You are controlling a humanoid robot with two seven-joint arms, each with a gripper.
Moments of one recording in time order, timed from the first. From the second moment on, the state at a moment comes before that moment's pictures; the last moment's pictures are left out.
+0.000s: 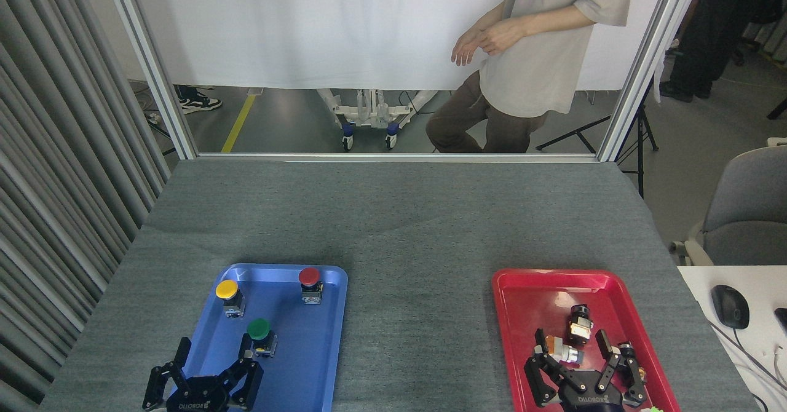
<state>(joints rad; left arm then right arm) 0.18 0.10 -0.02 -1.63 -1.34 0.05 0.20 0.20 -0.03 0.01 -1.66 1.42 0.00 -0.12</state>
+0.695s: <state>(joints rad) 0.17 0.11 -0.03 -1.58 -1.35 0.02 0.18 0.20 -0.03 0.01 -1.66 1.42 0.01 -0.12</state>
